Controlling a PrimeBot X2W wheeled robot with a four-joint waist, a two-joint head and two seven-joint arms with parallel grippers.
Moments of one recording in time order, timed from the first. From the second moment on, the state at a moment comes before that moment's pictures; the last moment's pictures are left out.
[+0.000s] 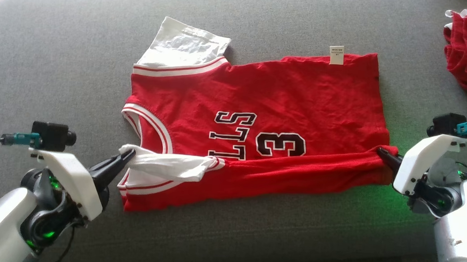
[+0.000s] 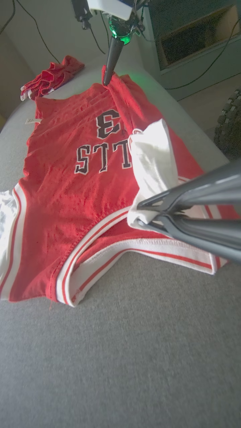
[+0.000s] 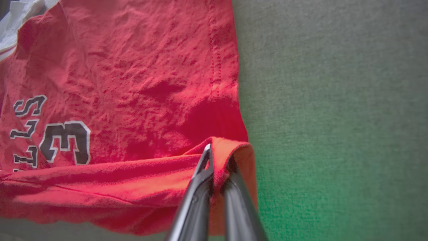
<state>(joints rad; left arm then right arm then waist) -0.38 0.68 -0.77 0.20 -1.19 -0.12 0.16 -0.44 -0.19 -0.11 0.60 0.48 0.13 0.58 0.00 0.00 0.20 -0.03</state>
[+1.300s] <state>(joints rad) 0.04 0.05 0.01 0.05 -0.36 0.00 -0.26 -0.08 -0.06 -0.12 0.13 0.28 0.13 -0.25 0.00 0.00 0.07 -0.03</state>
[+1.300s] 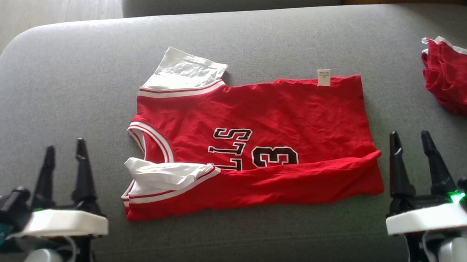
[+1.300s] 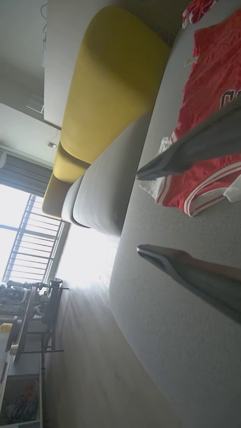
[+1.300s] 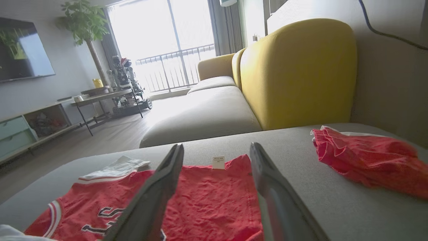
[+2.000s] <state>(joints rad) 0.04 0.05 -0.17 0.19 -0.28 -0.09 -0.26 -0.06 -0.05 -0.11 0.12 0.28 0.13 -0.25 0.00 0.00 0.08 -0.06</state>
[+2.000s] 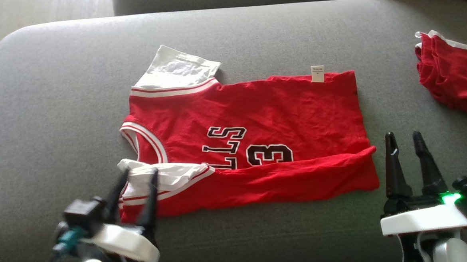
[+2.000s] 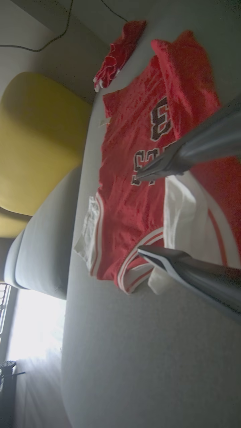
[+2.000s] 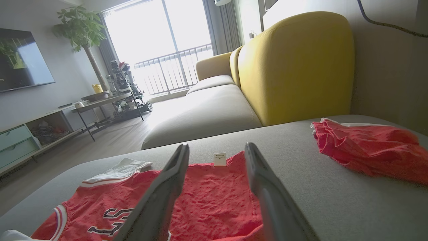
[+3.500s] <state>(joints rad) -0.26 0.17 -0.38 0.60 -0.16 0.03 -0.25 -0.11 -0.05 -0.09 0.12 0.32 0.13 -0.25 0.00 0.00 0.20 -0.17</state>
